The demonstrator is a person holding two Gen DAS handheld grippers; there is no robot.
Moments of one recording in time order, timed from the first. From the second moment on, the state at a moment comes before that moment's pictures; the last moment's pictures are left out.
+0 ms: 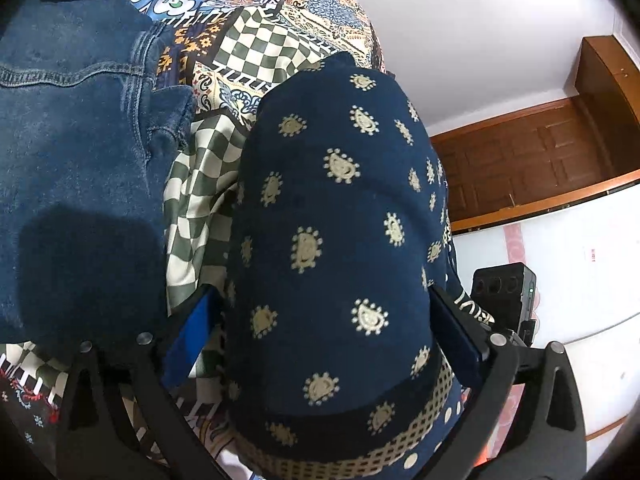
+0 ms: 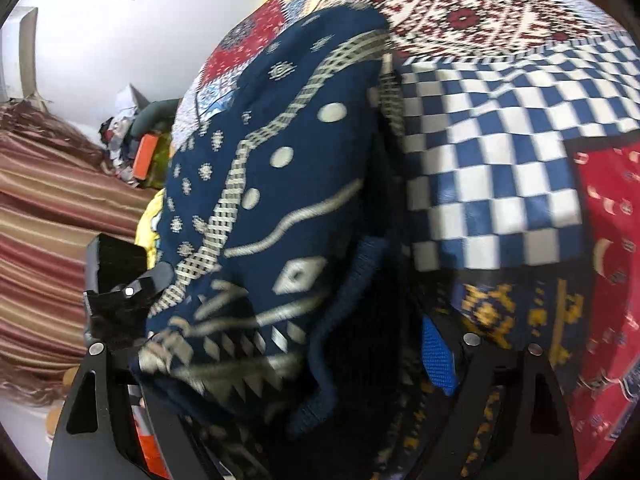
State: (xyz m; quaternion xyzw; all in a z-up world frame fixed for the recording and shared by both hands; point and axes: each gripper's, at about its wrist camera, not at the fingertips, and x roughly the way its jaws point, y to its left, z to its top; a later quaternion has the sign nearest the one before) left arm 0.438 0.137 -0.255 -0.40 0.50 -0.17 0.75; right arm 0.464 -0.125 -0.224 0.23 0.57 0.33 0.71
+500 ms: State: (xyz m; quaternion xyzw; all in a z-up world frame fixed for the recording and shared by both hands) left arm 0.411 0.138 -0.167 -0.32 0.45 -0.17 0.81; right arm 0.444 -0.086 -0.164 0.21 0.54 0.34 0.74
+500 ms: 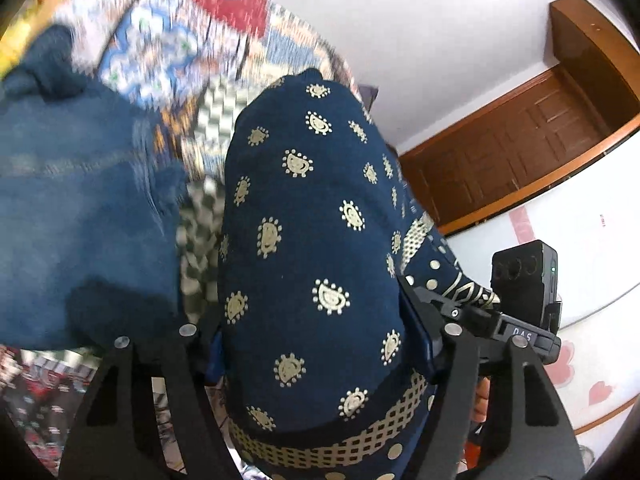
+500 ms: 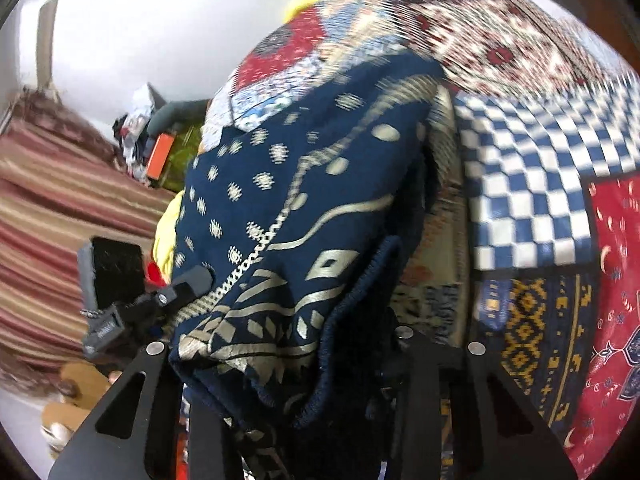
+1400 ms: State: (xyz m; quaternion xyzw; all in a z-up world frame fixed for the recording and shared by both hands) left arm 0.400 0.352 -0.240 -0.34 0.45 -0.04 0.82; right arm 0.494 0.134 -0.253 0.14 0.59 0.38 0.70
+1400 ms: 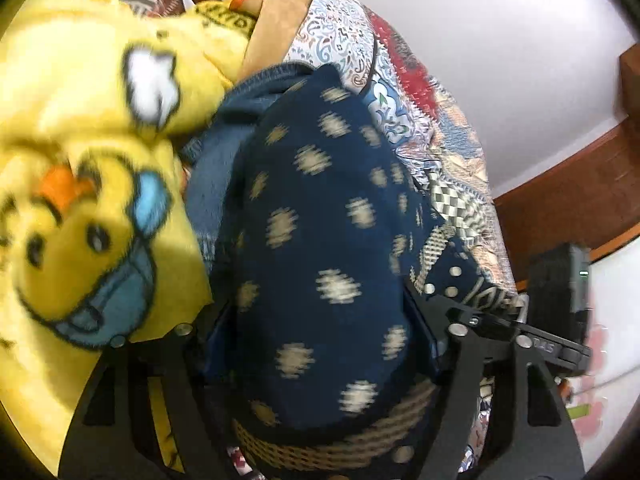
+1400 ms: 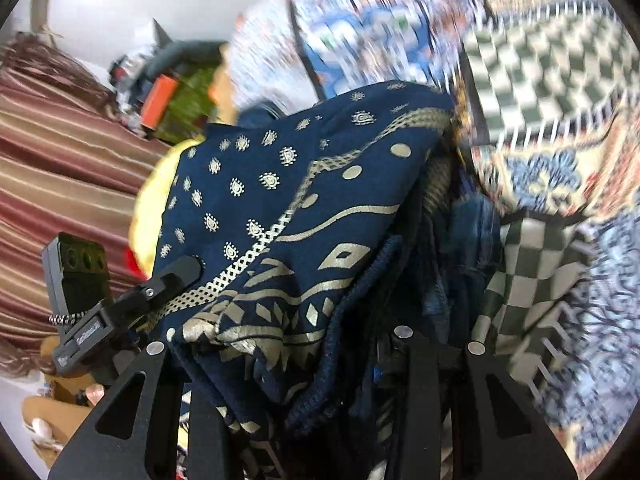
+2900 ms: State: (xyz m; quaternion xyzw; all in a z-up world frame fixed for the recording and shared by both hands) left arm 0.062 0.120 0.068 -0.01 0.05 0.09 1.00; right arm 0.166 0.014 0.057 0.01 0.07 0.33 0.94
